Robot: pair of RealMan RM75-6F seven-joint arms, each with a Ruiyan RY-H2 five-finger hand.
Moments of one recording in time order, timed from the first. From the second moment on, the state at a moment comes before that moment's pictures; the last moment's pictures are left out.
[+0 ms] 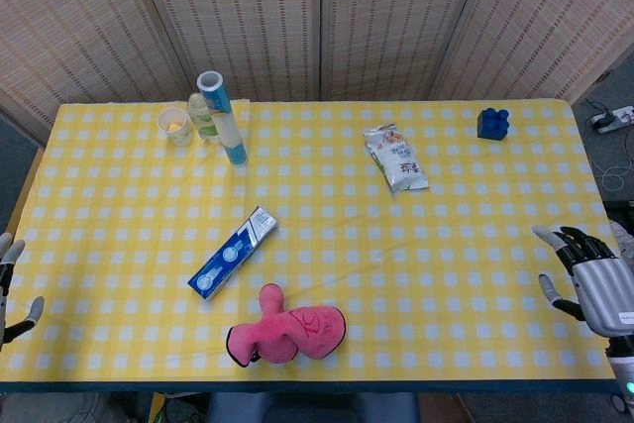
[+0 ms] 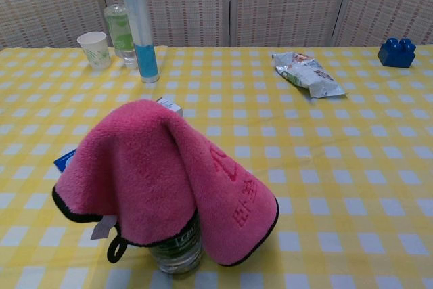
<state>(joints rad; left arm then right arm) -0.05 -1.03 -0.07 -1.76 1.35 1.52 0.19 0.10 -0.99 0.04 -1.63 -1.61 1.49 0.05</state>
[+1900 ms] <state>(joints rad) -0.75 -1.07 -0.06 -1.74 1.68 0.69 -0.10 0.12 -0.96 0.06 -1.69 -1.56 1.48 -0.02</state>
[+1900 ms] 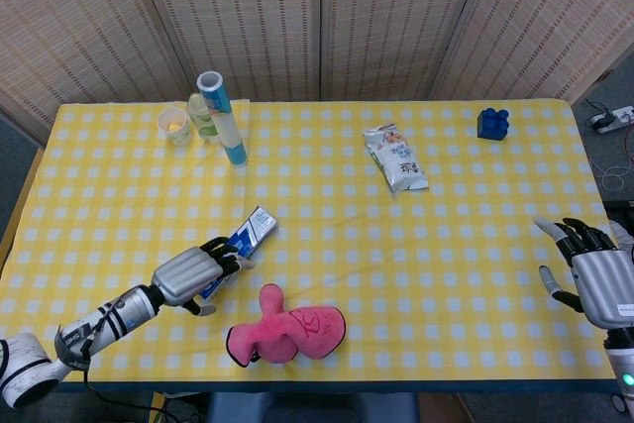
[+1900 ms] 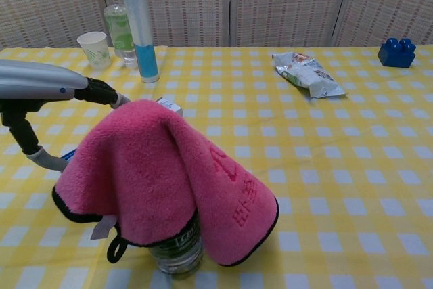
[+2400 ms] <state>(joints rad) -0.80 -1.17 -0.04 -1.71 1.56 0.64 0.10 0.11 -0.96 0.06 -1.69 -1.55 1.48 -0.01</state>
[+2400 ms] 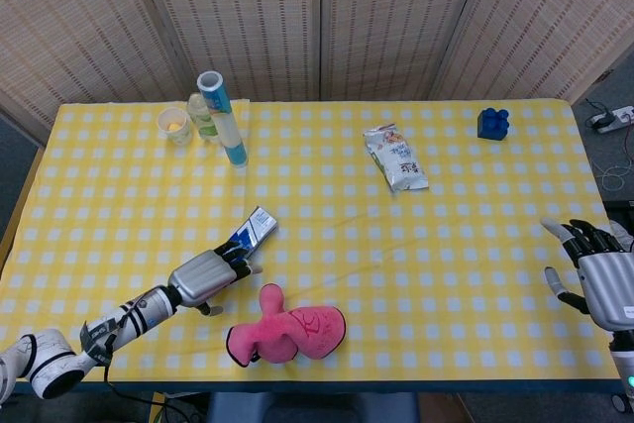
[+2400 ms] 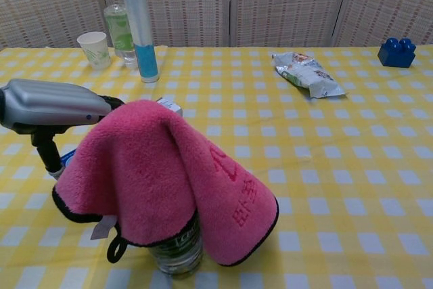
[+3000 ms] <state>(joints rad) -0.79 -1.17 0.01 -1.73 1.34 0.66 0.44 0.11 -0.97 0.06 -1.68 -1.55 1.48 -0.02</state>
